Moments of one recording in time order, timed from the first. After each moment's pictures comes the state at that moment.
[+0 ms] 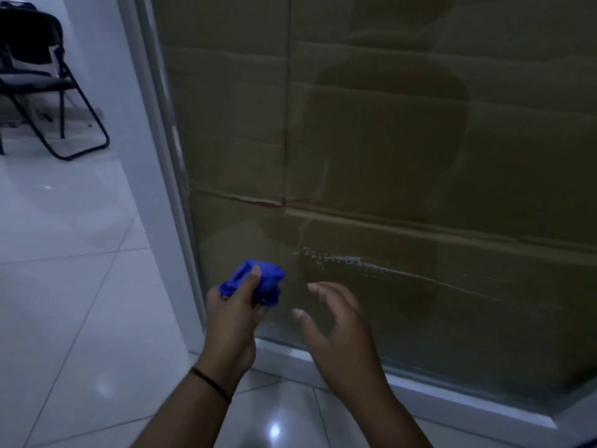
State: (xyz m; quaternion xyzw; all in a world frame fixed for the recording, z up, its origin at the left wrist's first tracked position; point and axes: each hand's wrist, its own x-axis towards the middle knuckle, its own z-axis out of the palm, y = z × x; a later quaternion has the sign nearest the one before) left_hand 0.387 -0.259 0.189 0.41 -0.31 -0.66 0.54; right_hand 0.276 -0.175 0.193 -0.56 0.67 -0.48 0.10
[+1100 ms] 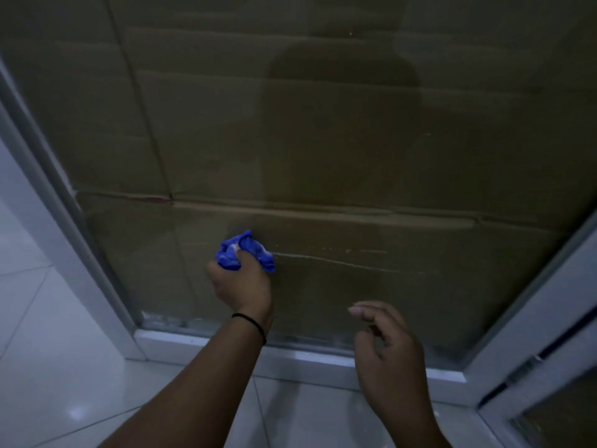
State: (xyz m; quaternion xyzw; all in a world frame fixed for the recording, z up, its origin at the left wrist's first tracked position) left_hand 0.206 -0.236 0.180 0.60 -0.31 -0.38 0.63; right_hand 0.131 -0.055 0.186 -0.43 0.71 -0.56 0.03
